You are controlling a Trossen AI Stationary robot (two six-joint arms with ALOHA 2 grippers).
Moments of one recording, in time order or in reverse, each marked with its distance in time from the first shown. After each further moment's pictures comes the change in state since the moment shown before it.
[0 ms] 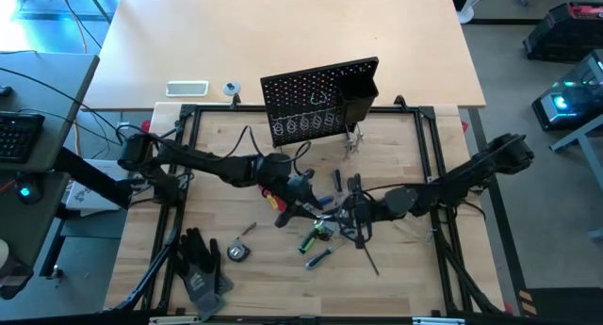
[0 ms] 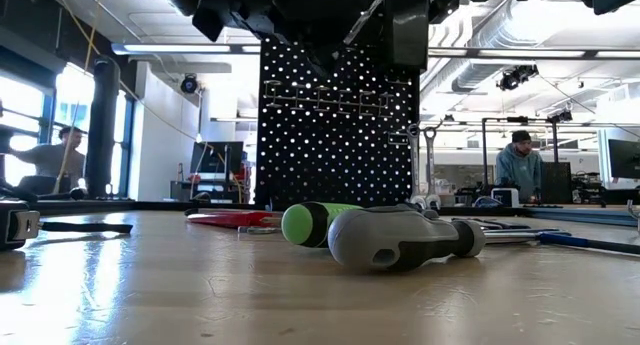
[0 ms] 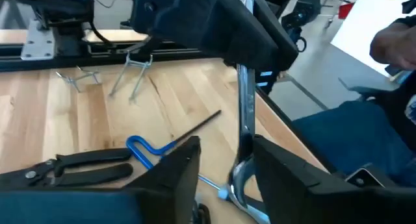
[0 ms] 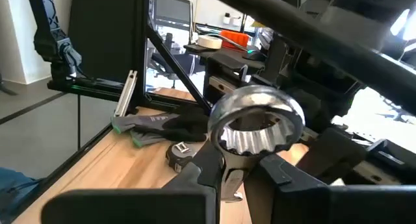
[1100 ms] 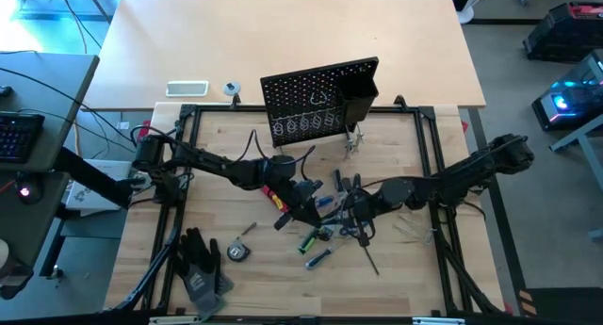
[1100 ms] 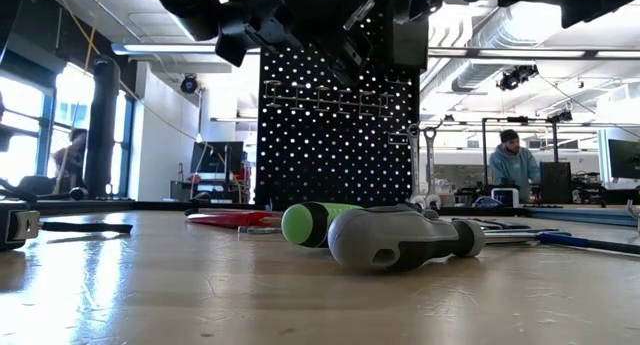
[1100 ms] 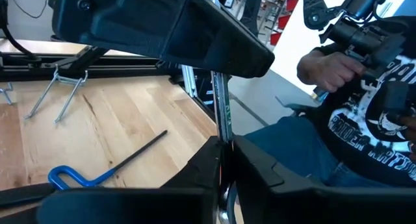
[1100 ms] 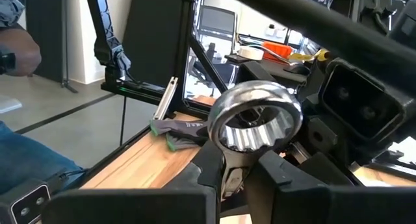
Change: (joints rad) left arm 0.007 0.117 0.000 0.246 0.252 -0.128; right arm -0.102 0.000 0.000 0.015 -0.285 -0.025
